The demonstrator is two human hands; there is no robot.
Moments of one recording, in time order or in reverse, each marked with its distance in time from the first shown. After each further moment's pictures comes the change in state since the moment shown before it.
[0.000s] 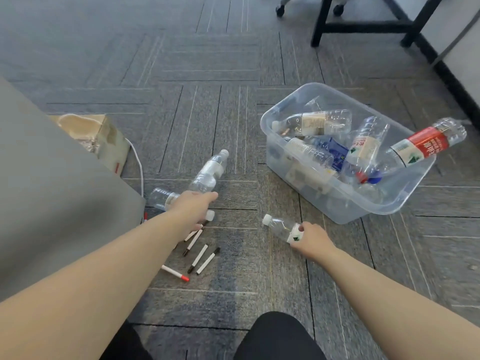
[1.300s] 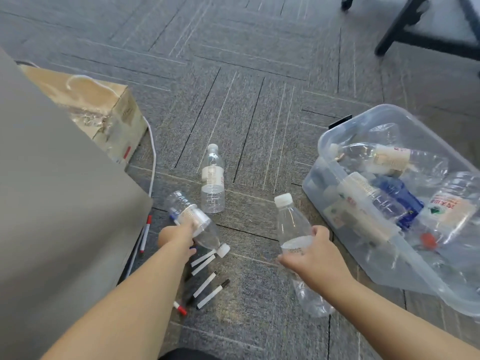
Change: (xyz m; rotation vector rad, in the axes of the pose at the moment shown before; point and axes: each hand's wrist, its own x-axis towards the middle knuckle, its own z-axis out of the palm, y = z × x) left_hand 0.168 -0.086 -0.017 -0.486 0.369 -0.465; right_hand 0.014 -0.123 -0.025 0.176 -0.017 -0.119
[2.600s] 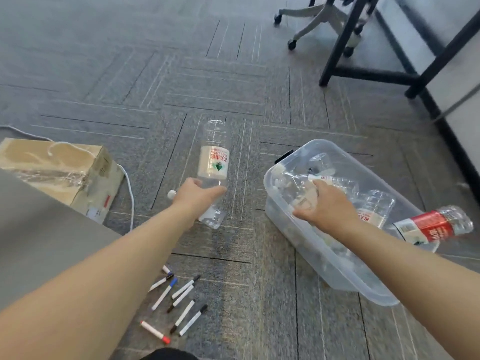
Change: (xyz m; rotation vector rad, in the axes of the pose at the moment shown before) left_hand -0.174 0.141 0.034 0.440 -0.329 0.667; right_hand 0.026 -0.022 -0.171 -0.309 0.280 -0.147
